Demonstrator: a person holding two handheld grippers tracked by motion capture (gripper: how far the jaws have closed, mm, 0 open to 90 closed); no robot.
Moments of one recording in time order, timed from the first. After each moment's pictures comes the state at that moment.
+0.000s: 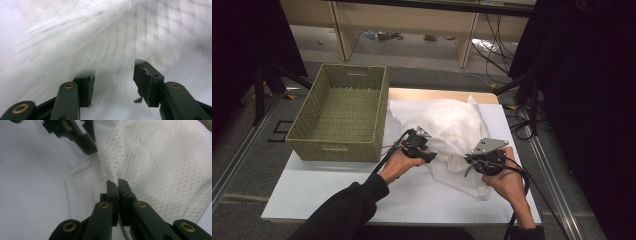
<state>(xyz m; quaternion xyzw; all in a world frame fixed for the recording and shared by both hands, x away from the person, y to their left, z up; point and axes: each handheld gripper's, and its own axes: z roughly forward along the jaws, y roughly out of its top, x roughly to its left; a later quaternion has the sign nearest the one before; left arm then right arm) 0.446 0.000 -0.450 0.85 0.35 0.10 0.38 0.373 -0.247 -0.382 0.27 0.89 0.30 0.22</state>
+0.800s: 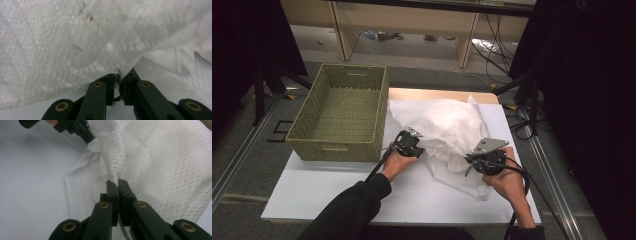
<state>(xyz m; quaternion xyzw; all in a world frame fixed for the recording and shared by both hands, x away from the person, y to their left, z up) 0.468 0.013 -0.484 0.84 0.40 0.12 0.36 0.375 -0.249 -0.383 0.27 0.89 0.30 0.23</state>
